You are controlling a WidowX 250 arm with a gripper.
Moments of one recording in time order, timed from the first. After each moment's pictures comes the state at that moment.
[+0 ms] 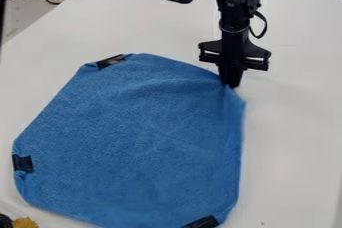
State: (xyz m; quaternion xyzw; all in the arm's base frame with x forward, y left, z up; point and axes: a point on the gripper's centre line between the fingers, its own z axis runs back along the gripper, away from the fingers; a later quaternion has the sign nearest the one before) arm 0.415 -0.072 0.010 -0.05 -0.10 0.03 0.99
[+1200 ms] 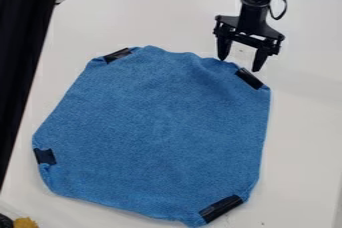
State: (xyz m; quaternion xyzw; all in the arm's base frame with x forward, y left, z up) arm 0.435 -0.077 0.035 0.05 -0.05 -0.04 1.00
